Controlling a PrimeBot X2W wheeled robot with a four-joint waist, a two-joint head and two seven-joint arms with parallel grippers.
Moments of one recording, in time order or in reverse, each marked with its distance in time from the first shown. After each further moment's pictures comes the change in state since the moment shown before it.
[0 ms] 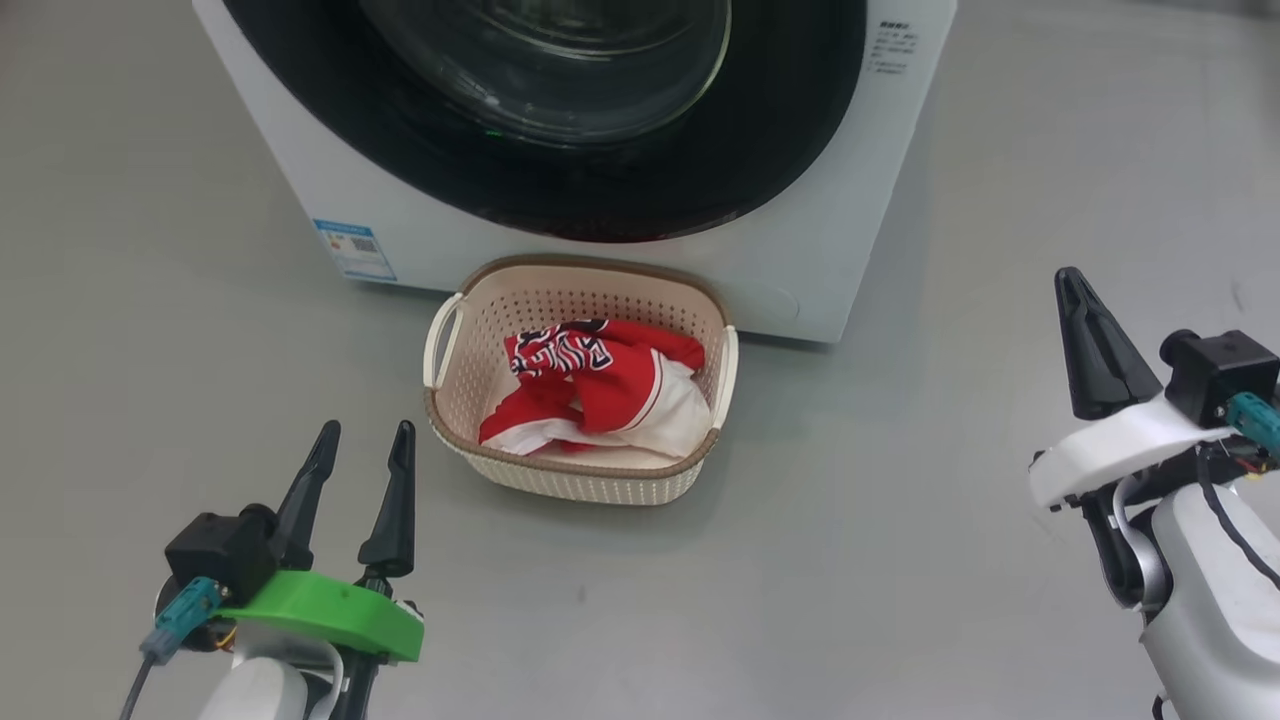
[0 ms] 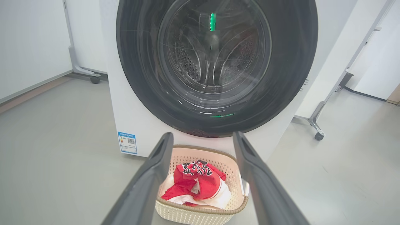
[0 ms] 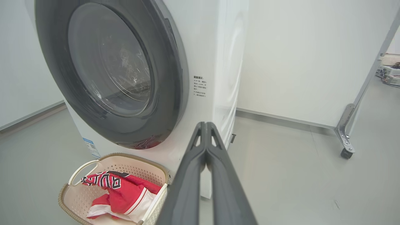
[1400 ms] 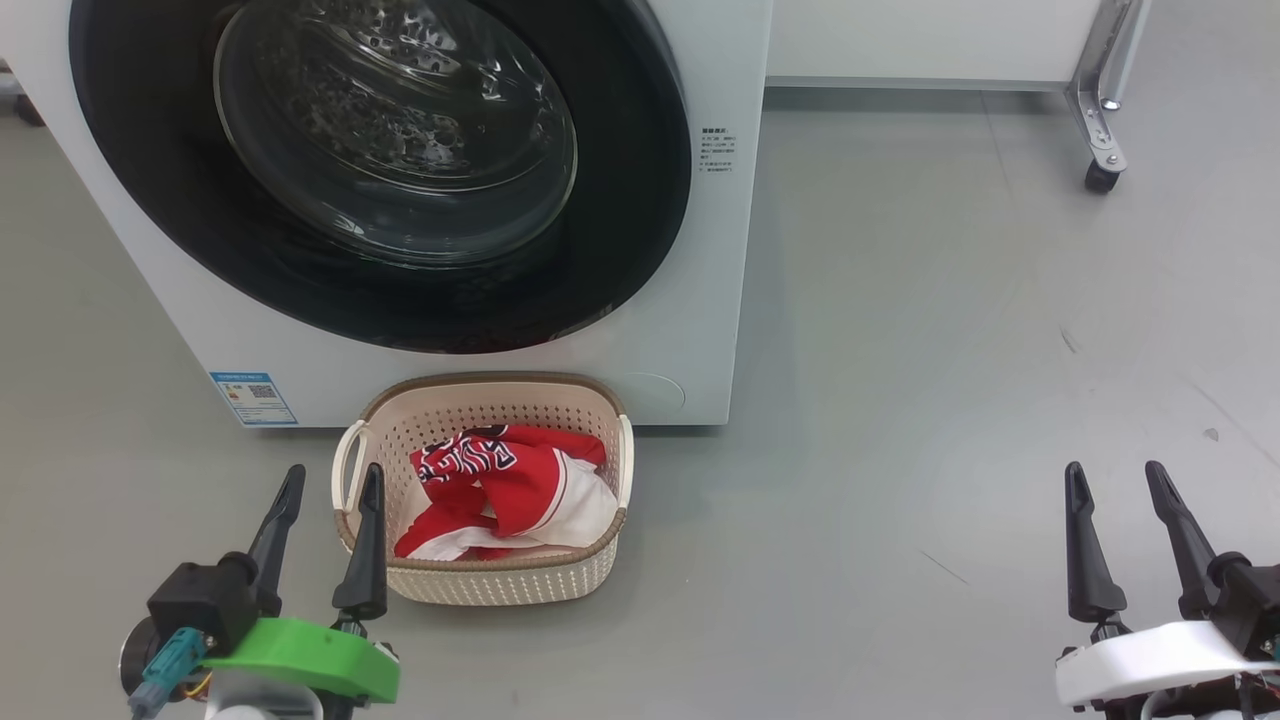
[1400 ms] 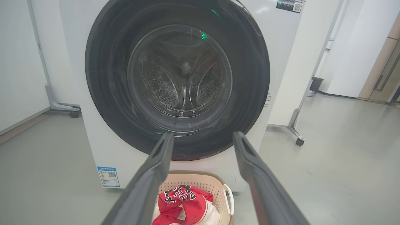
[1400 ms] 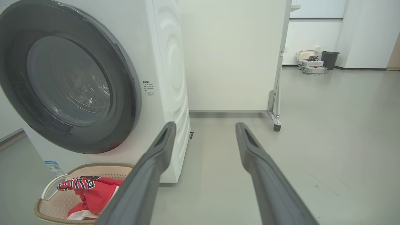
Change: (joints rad) left arm 0.106 -0.018 0.101 -0.035 0.117 0.000 0.000; right arm 0.500 0.080 -0.183 -0.369 -0.041 -0.085 -0.002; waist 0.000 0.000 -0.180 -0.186
